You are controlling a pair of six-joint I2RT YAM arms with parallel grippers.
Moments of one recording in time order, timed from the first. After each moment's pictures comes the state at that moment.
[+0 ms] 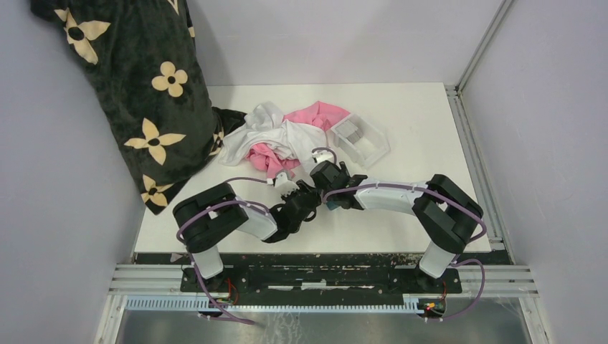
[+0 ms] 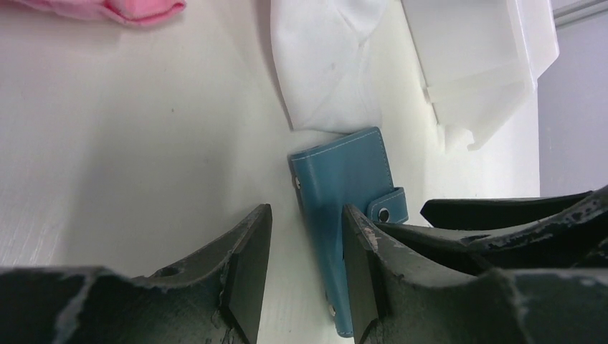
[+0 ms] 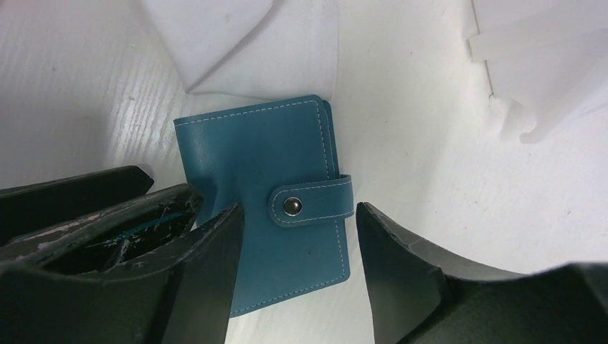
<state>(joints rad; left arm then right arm) -1.03 1.76 0.54 0.67 -0.69 -1.20 0.90 1.71 0.95 -0.20 0.51 0.31</state>
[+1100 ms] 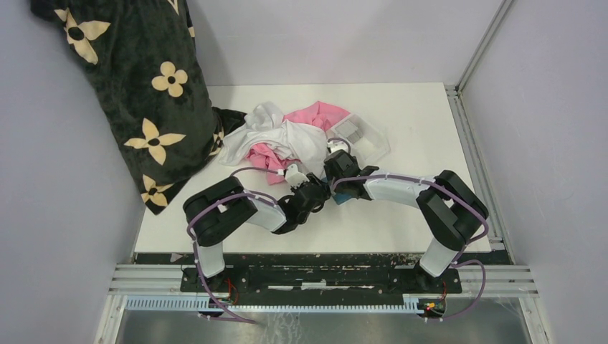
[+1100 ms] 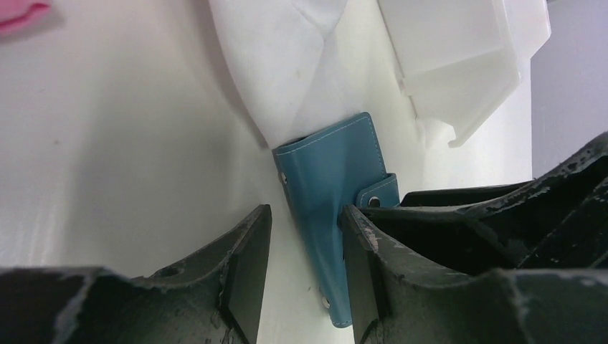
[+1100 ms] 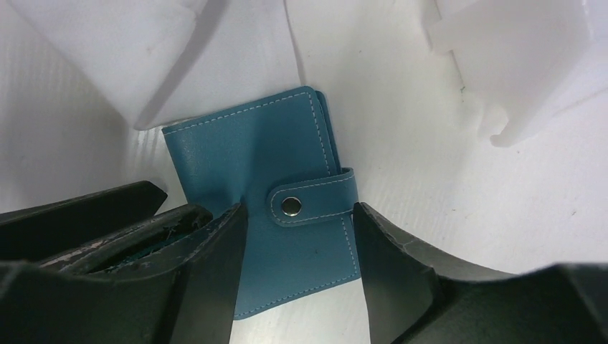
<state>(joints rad) -0.99 1.83 0.65 0.65 -0.58 -1.16 0.76 1.70 0.94 -0.19 0.40 0.34</state>
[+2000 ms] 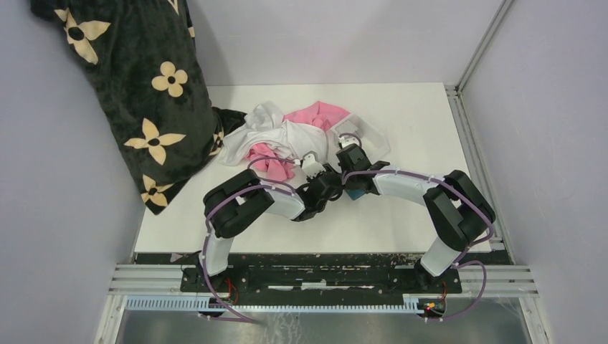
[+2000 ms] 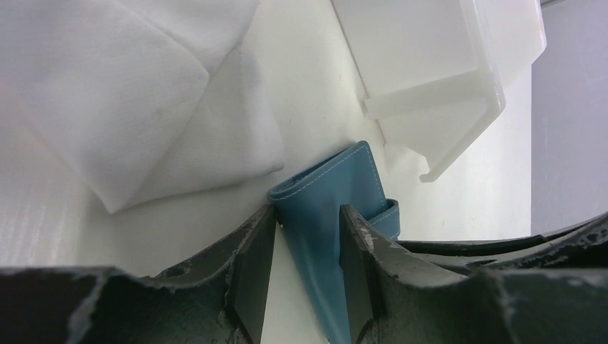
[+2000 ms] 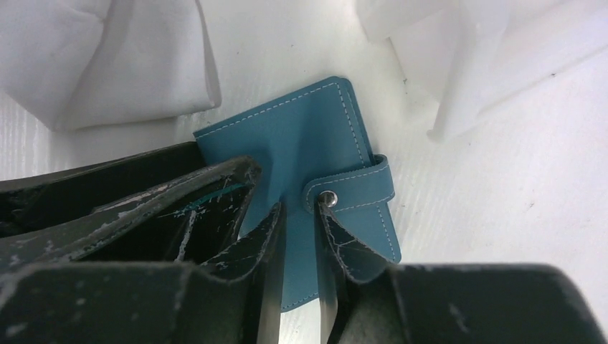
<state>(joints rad) -0.99 2.00 0.93 0.50 -0.58 -1.16 0.66 1.67 0.92 -0.22 0.33 0.30</state>
